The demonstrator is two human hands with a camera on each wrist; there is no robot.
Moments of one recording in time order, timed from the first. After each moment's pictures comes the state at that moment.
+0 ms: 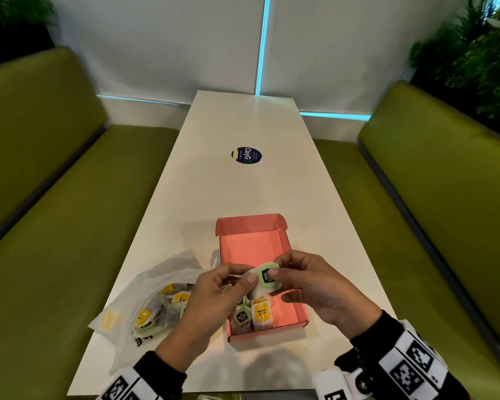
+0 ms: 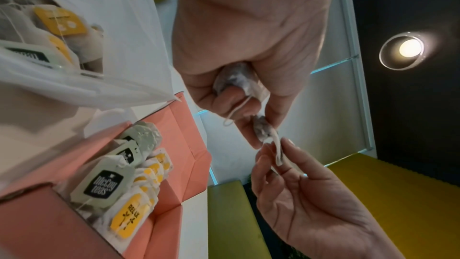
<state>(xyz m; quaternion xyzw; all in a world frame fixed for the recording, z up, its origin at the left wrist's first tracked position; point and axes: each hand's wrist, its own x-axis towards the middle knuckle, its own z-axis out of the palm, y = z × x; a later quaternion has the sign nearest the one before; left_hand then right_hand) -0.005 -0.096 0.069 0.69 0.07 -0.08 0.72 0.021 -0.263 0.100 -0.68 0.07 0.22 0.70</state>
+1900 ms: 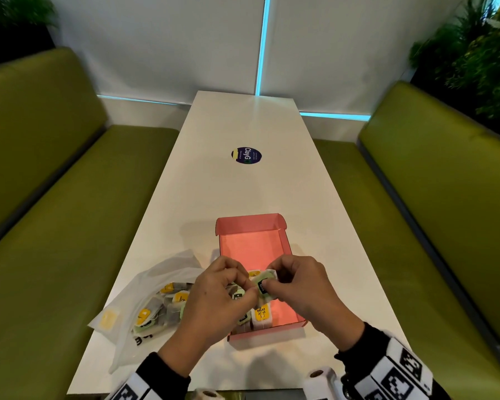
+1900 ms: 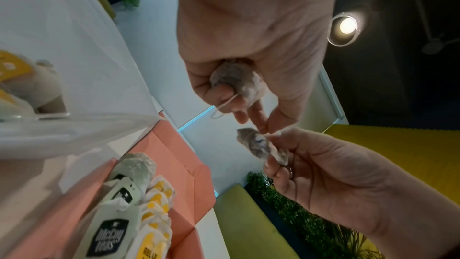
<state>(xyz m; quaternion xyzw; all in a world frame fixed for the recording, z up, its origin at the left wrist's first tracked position) -0.008 -0.096 0.064 0.84 -0.05 0.05 0.54 0.007 -0.249 0.097 -0.87 0.01 0.07 0.48</state>
